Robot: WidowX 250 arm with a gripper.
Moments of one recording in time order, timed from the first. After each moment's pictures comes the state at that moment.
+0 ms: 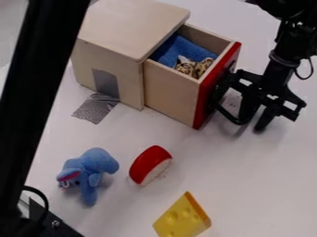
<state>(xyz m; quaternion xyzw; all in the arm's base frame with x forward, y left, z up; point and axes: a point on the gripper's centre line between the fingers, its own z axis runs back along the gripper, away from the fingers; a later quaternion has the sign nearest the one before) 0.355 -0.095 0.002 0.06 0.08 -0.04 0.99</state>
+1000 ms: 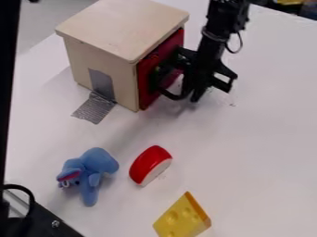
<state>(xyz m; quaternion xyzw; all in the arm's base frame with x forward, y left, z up) 0.344 0.014 0.018 0.09 0.09 0.06 0.99</state>
